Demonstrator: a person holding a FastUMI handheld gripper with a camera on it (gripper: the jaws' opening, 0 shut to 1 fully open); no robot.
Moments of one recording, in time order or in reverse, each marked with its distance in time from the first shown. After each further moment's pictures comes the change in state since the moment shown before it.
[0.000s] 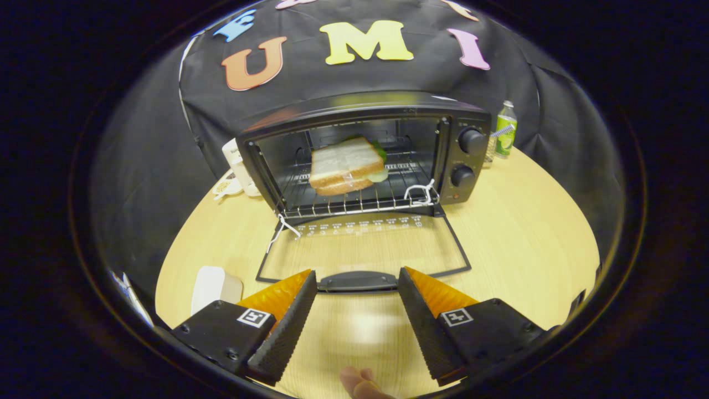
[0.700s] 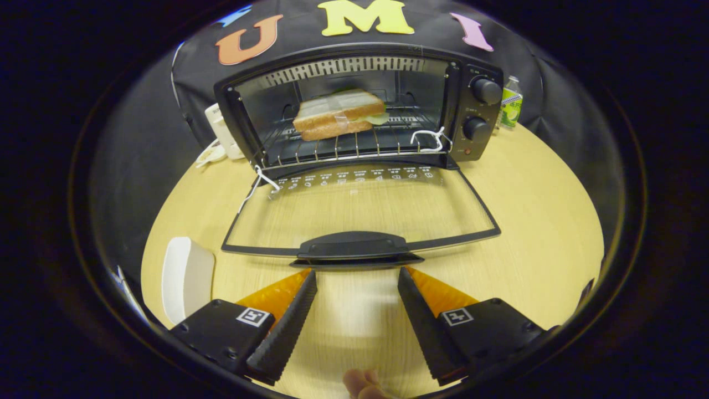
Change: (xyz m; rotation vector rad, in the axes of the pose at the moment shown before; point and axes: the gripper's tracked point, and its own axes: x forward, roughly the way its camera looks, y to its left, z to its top) arm 0.039 -0.002 -0.048 -0.016 0.137 -0.042
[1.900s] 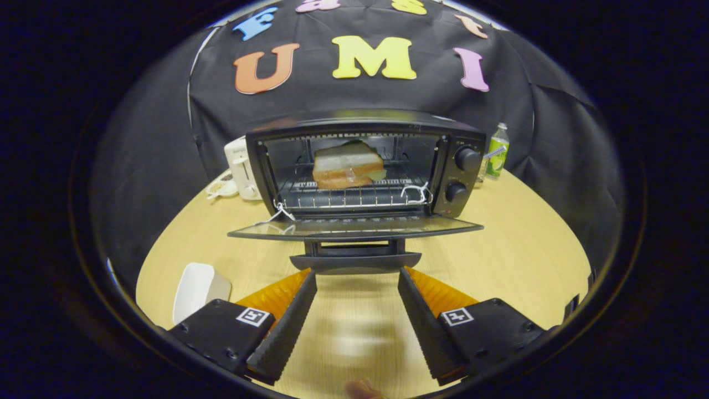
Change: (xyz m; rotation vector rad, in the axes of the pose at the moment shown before) arm -0.055 0.004 0.049 -0.051 -0.297 -0.028
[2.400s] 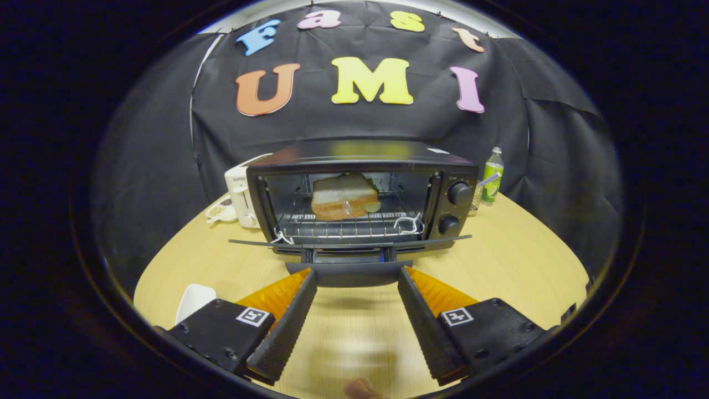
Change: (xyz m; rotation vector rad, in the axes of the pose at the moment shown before) arm -0.003 -0.003 0.040 0.000 -0.144 -0.004
